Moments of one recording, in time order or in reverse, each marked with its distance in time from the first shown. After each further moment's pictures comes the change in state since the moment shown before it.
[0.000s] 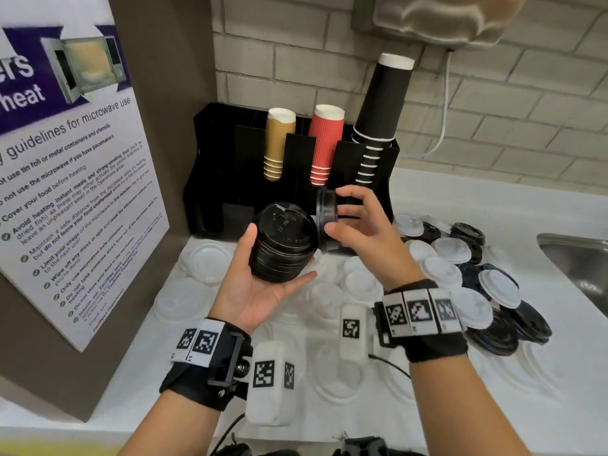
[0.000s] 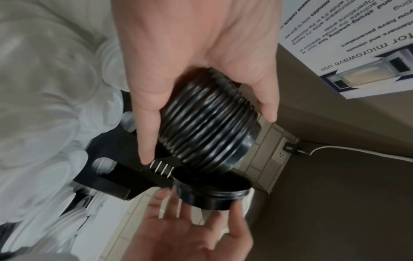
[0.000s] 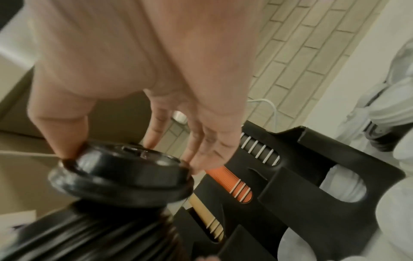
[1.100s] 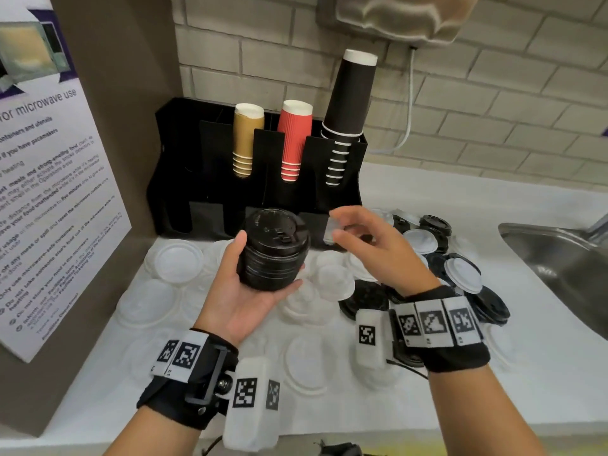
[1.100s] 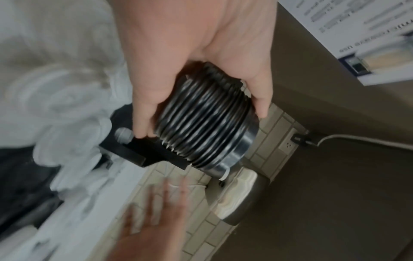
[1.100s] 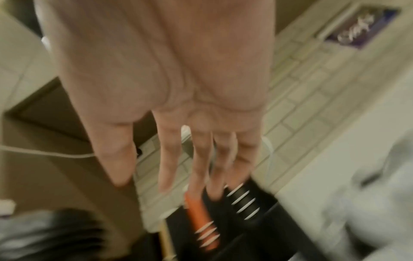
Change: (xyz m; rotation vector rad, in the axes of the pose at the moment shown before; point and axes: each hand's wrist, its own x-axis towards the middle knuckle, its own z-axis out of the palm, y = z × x) left_hand -0.001 -0.029 0.012 -0.041 0.005 -0.011; right_hand -0.031 -0.008 -0.048 -0.400 -0.006 0.015
